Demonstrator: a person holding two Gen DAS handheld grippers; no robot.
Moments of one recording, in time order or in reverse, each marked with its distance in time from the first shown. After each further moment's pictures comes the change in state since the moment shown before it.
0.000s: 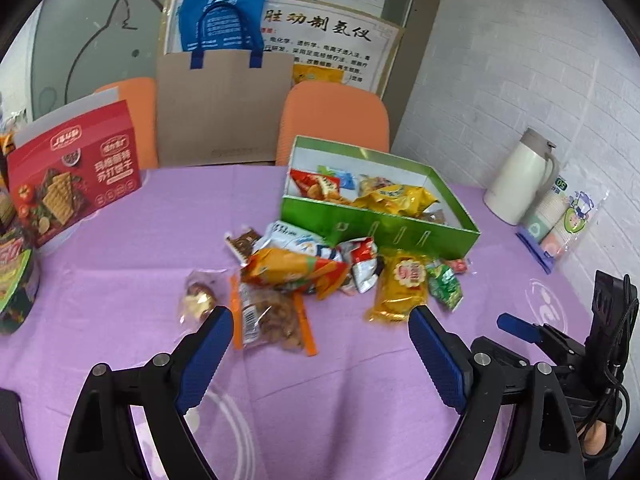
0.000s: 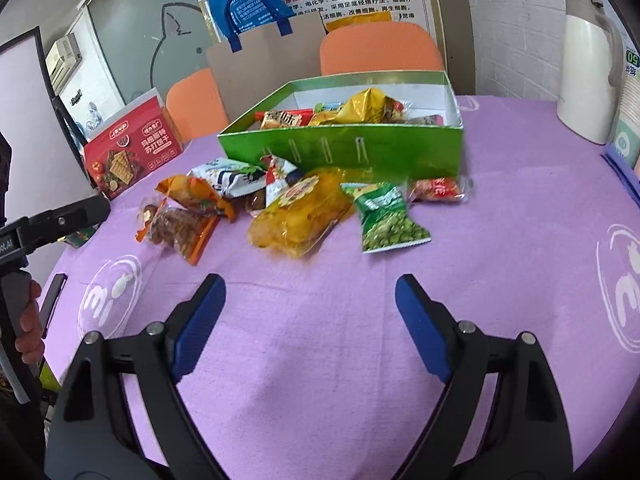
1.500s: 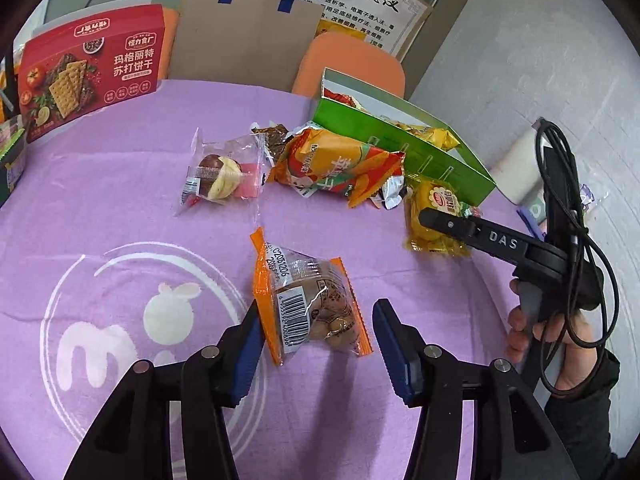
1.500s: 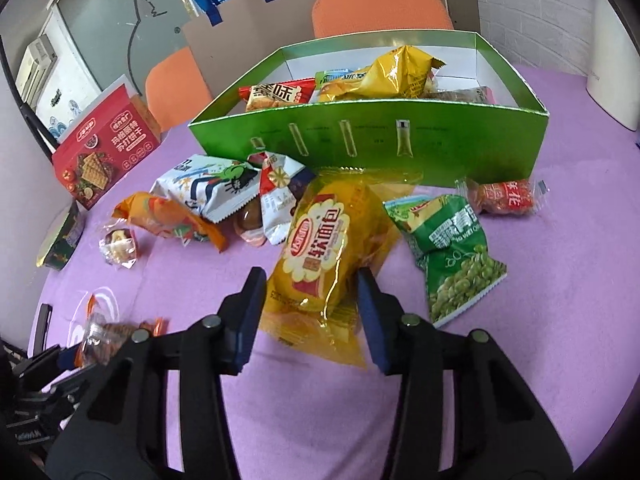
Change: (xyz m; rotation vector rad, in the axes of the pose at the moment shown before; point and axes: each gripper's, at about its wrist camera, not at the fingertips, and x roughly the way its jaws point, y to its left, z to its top) left arm 0.025 0.034 -0.070 -0.119 0.119 -0.087; right arm 0.063 -0.001 0.028 0.065 0.105 0.012
